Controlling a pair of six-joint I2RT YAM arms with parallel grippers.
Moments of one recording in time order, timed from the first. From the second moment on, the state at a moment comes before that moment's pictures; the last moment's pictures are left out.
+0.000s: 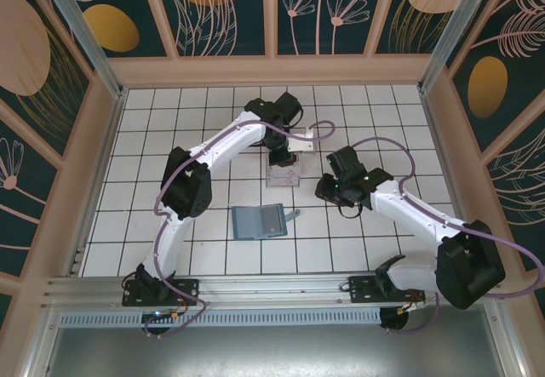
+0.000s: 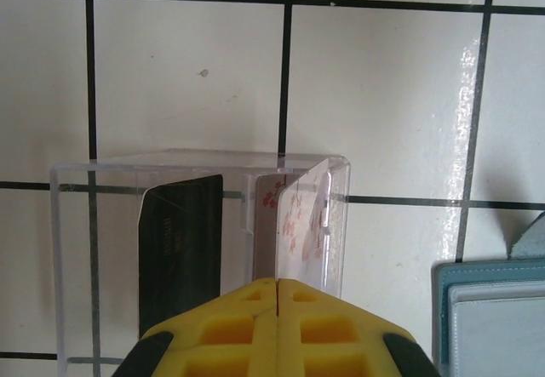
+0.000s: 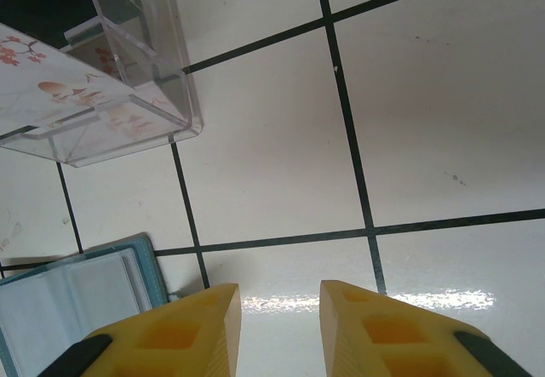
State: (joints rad) left arm -0.70 2.27 2.11 -1.16 0.26 0.76; right arm 0.56 1.25 0.79 -0.60 -0.05 0.79
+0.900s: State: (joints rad) left arm -0.69 2.31 2.14 -1.21 0.17 0.76; right arm 0.56 1.30 0.82 -0.61 -0.06 0.78
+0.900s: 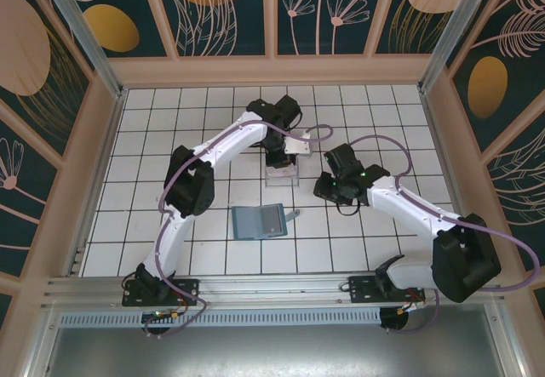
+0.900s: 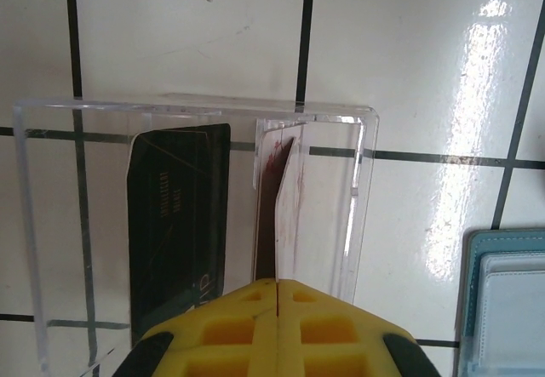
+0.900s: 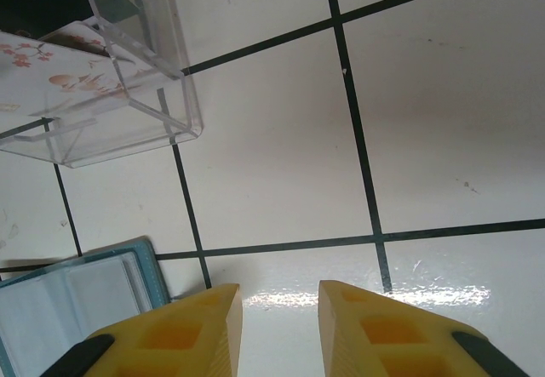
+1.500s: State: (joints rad) left arm -0.69 2.29 2.12 -1.10 0.15 0.72; right arm 0.56 1.30 0.83 -0.61 -0.07 0.78
